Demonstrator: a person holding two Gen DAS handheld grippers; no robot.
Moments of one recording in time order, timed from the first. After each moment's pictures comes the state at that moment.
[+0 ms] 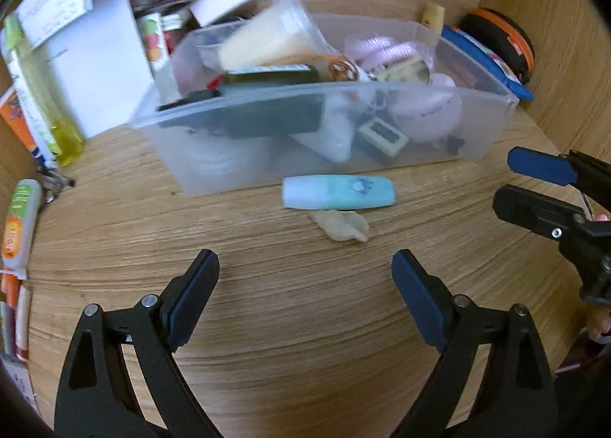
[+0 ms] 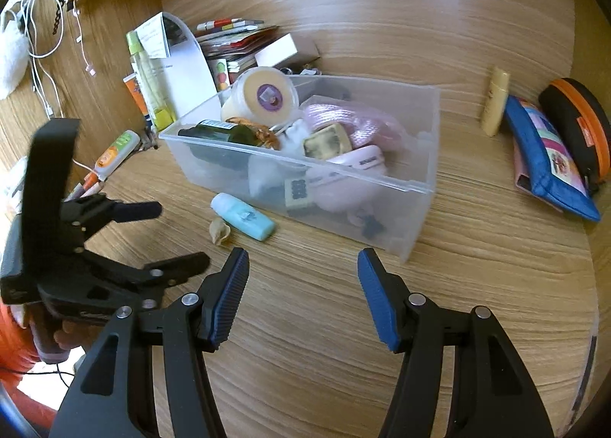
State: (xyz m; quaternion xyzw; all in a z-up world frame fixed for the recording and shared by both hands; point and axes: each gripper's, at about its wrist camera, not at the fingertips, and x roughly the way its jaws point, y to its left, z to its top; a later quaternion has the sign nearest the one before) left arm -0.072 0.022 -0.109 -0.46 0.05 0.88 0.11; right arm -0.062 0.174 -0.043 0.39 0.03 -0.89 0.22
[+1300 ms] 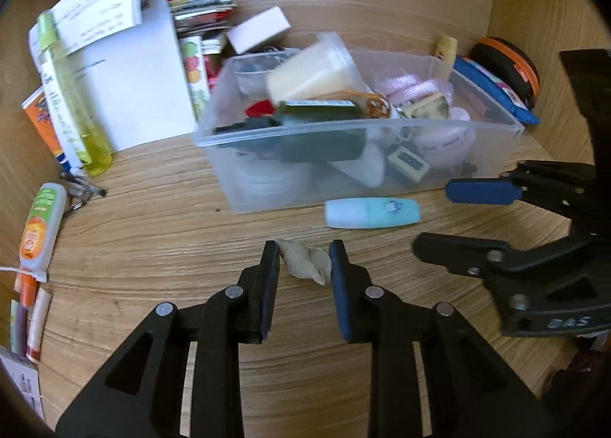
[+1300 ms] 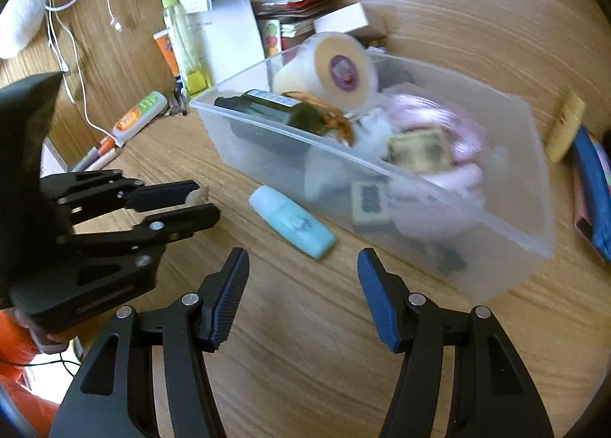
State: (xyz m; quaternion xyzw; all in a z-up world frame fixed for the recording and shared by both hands) left arm -0.059 -0.013 -0.096 -0.40 0.04 0.91 0.08; right arm -0.089 0.112 -0.059 0.42 0.09 -0.86 0.29
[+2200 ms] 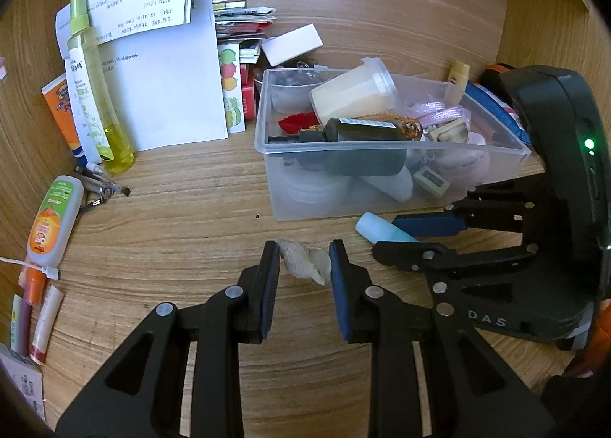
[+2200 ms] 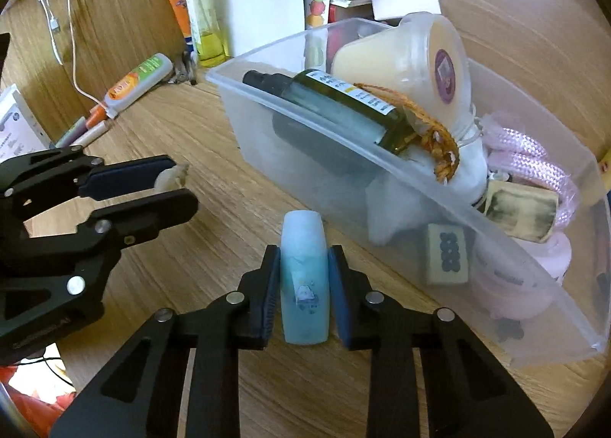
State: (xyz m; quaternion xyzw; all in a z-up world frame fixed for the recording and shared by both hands) left arm -0.054 -0.043 -0.093 -0.38 0.01 0.92 0.08; right arm -0.117 0.060 -0.074 0.45 0.14 -0.83 0.30
